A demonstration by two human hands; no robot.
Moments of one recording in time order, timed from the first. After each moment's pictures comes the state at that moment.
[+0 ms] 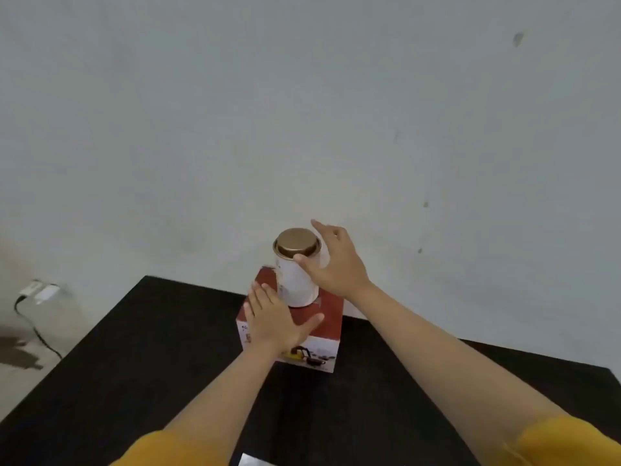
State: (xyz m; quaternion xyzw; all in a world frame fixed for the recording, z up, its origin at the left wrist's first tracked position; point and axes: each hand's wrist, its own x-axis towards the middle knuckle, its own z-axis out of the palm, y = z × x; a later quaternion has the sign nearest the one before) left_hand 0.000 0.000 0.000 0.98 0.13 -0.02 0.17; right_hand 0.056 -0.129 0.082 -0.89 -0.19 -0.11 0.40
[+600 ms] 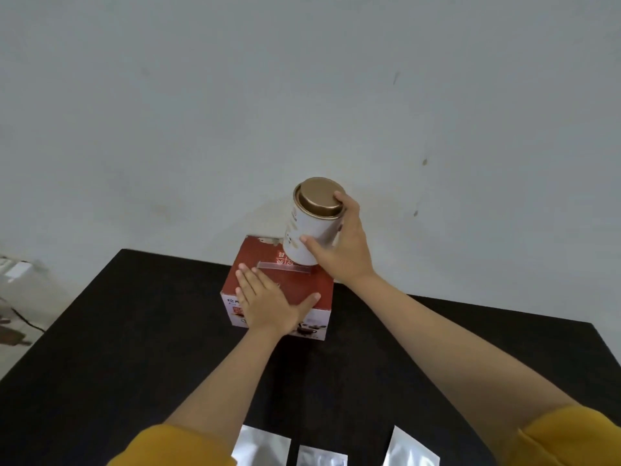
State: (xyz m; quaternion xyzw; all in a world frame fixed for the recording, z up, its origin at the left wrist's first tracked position) left_hand 0.005 -0.012 -0.039 0.97 0.16 -0.04 0.18; right_hand 0.054 -0.148 0.040 -0.83 -0.17 -0.22 0.49
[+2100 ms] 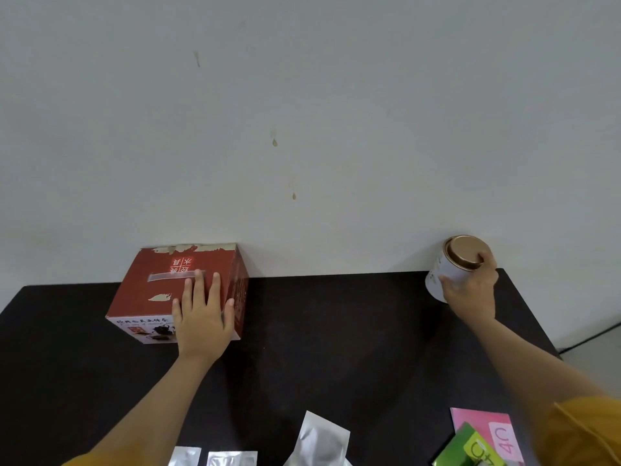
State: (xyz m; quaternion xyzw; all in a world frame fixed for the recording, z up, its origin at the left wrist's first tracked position) left_hand -0.010 -0.080 -0.066 0.99 0.01 0.09 0.07; right_hand -0.022 -0.543 -0.072 -0.84 0.29 -0.20 0.41
